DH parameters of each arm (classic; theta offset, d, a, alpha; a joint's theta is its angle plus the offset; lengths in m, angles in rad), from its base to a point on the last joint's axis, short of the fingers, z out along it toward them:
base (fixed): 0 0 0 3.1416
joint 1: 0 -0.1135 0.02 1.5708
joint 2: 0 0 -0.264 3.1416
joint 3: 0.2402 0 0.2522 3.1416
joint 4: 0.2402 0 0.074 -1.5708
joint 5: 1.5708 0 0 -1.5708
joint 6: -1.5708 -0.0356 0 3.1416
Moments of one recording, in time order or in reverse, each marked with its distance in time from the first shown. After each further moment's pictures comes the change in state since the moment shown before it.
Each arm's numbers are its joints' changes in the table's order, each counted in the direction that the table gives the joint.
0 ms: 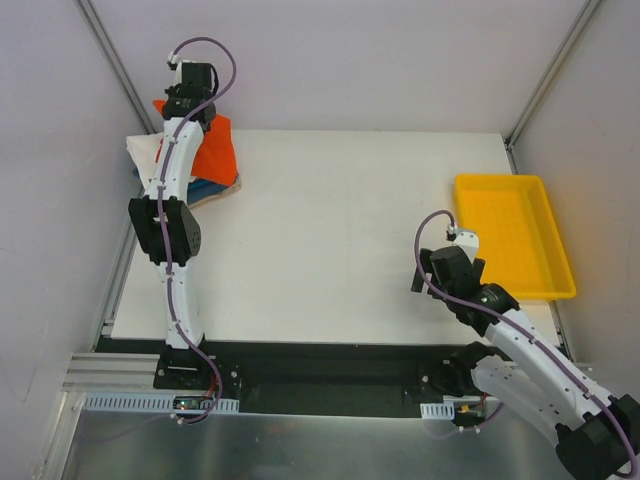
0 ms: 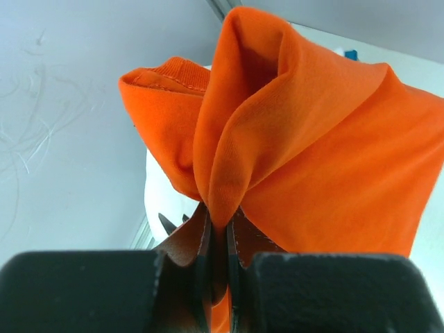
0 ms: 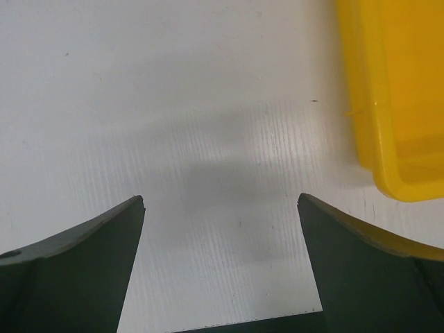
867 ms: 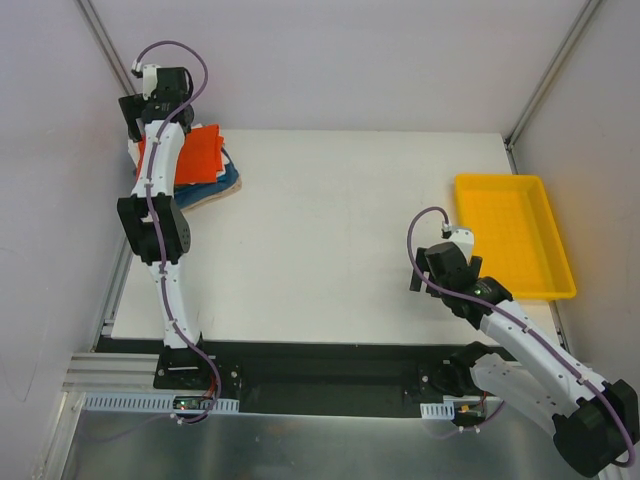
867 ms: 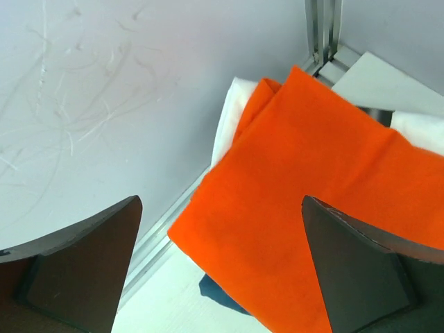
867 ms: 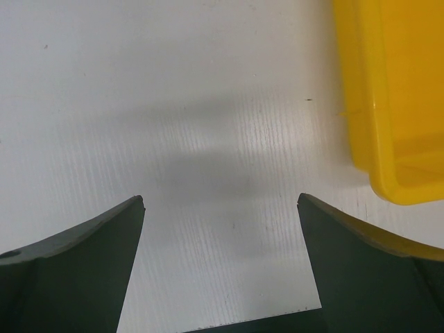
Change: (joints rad) left arm -0.127 0.015 -0.039 -0.080 -0.107 0.117; right arm 0.000 0.091 0.022 0.000 0.017 0.012
